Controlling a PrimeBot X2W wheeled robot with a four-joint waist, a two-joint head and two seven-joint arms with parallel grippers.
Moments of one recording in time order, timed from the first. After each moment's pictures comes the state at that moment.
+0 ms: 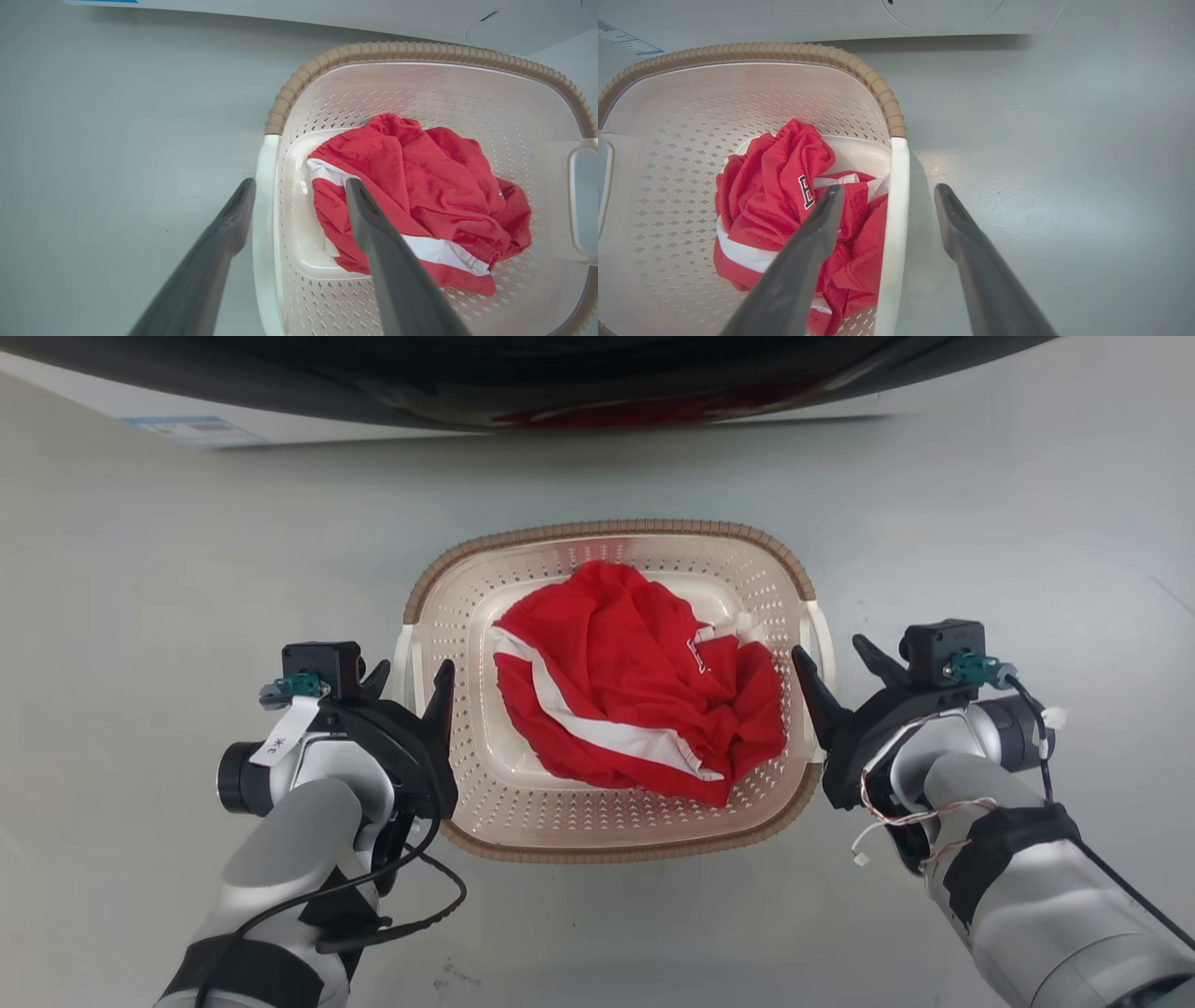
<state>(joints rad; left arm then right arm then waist) -0.86 0.03 -0.55 1.22 -0.73 -0.10 -0.18 -0.92 -0.08 0.72 1.22 0.64 0.12 -0.22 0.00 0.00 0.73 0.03</state>
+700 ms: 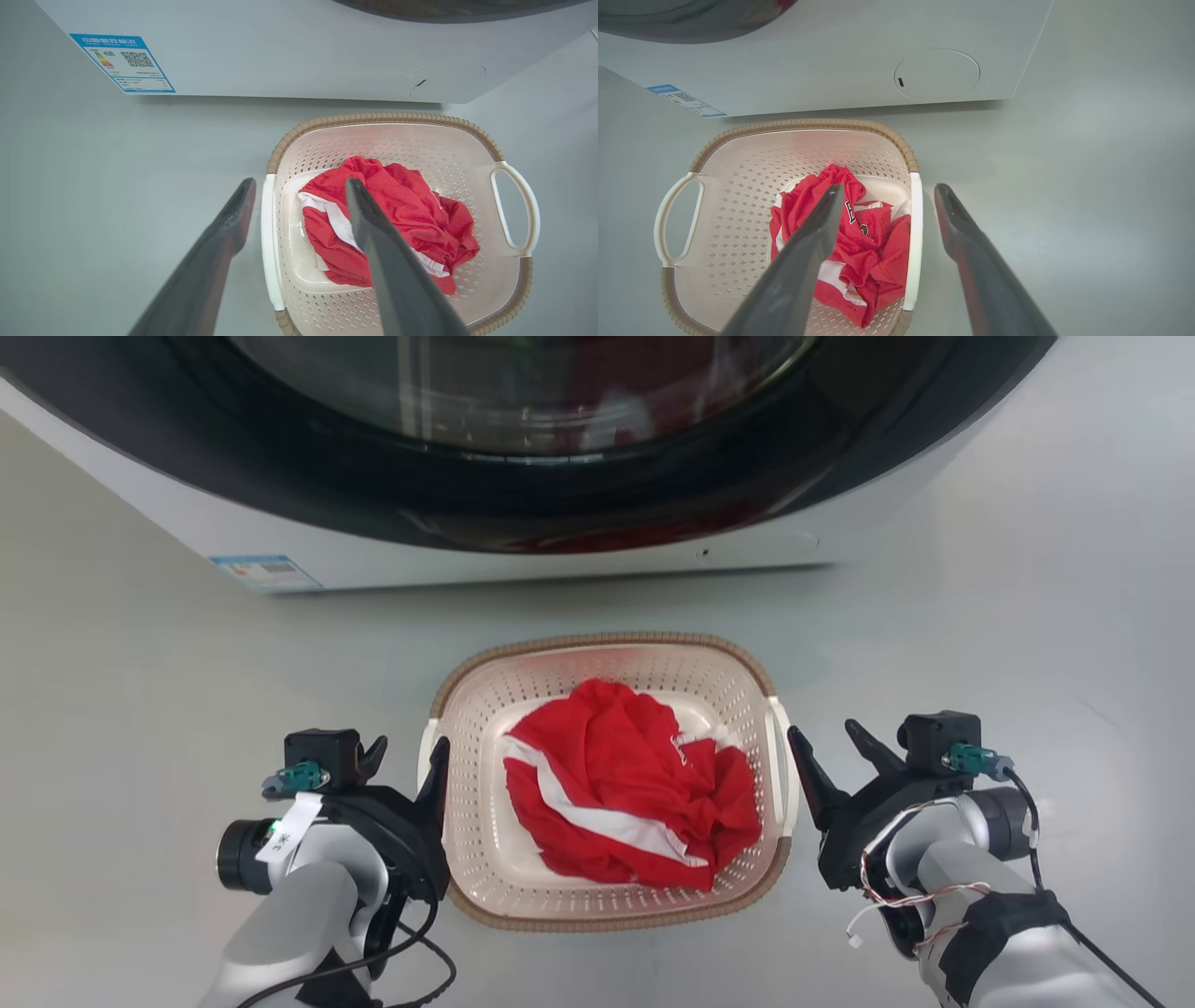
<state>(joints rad) -0.72 0.06 -0.56 1.18 -0.71 -0.11 -0.25 -0.75 -0.08 0.67 1.14 0.66 0.12 -0.25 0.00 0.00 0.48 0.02</state>
